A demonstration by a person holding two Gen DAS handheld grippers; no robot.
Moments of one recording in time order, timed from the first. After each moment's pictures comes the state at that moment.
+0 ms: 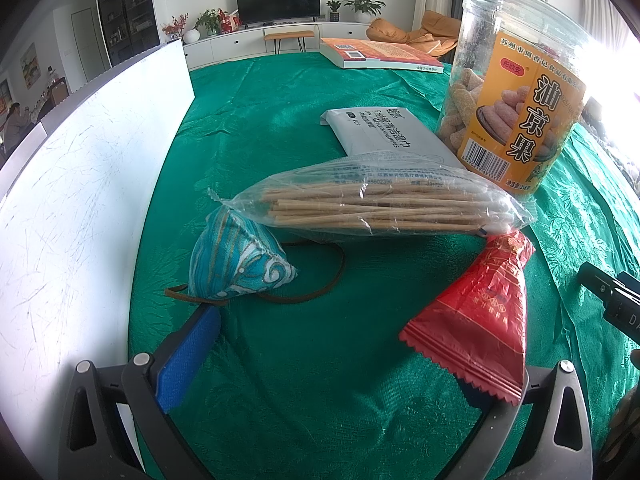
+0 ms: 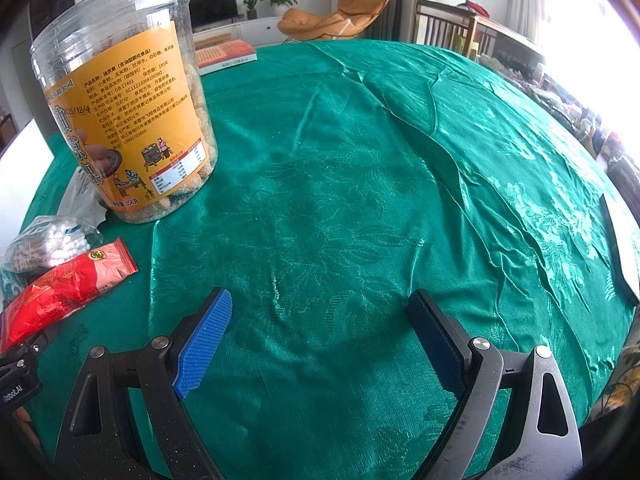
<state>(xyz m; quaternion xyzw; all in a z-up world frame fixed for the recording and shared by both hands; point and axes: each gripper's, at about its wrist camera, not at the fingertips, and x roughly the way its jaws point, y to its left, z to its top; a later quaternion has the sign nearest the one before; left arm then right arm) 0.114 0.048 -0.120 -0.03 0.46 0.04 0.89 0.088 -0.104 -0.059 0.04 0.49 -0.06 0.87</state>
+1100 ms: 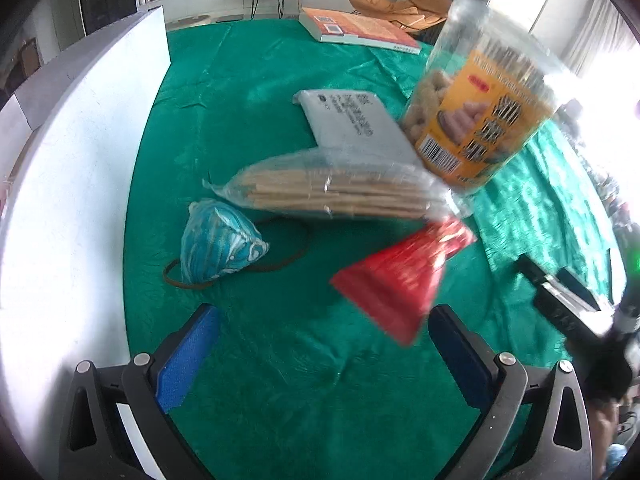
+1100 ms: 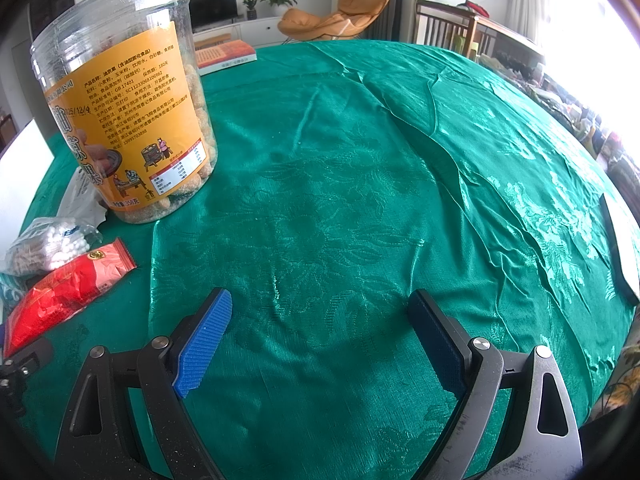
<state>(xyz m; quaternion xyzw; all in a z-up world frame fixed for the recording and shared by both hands) 0.114 0.060 -0.078 -0.10 0.53 -0.03 0.84 0.089 -0.104 -0.059 0.04 0.49 -0.06 0.87</state>
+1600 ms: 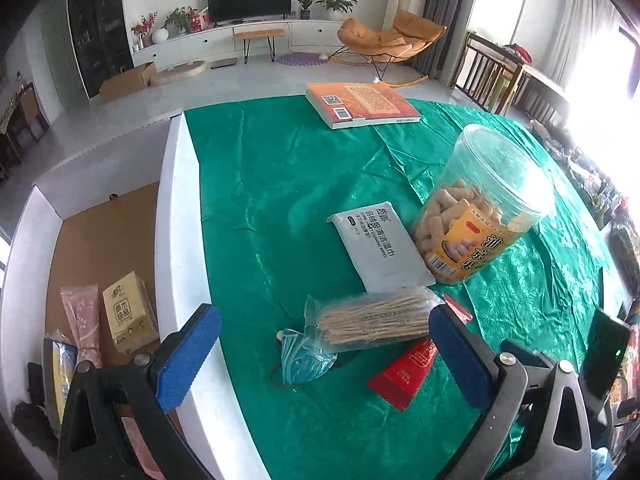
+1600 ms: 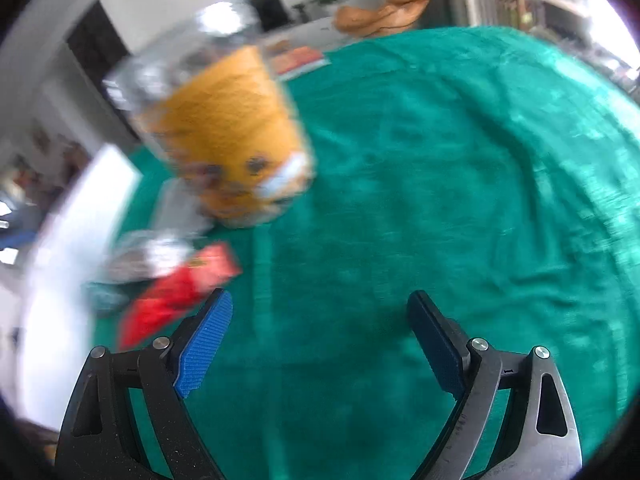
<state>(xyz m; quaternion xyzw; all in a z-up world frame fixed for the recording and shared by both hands) 0.151 0.105 0.011 -0.05 0.48 -0.03 0.87 0.075 -0.082 -0.044 0.21 0.48 0.17 0.84</state>
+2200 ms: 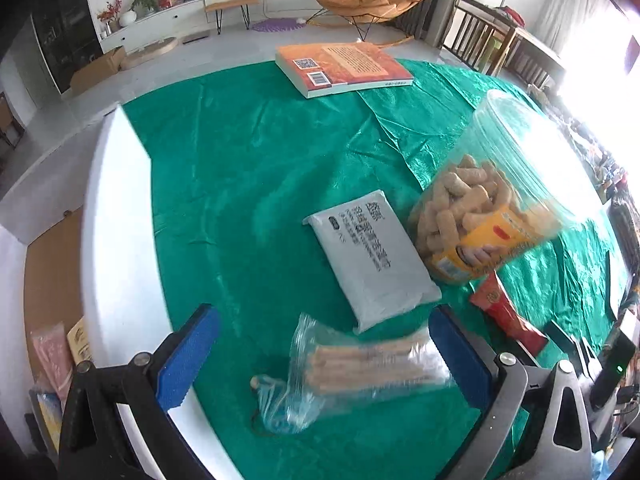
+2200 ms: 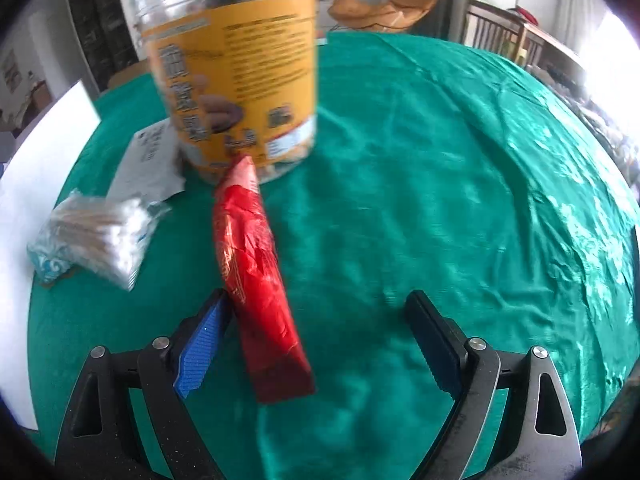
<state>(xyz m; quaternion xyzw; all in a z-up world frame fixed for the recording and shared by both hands) 0.238 0.075 -0.031 -0.02 0.55 -0.06 0.83 0.100 -0.071 -0.052 0.05 0.50 0.00 0.86</state>
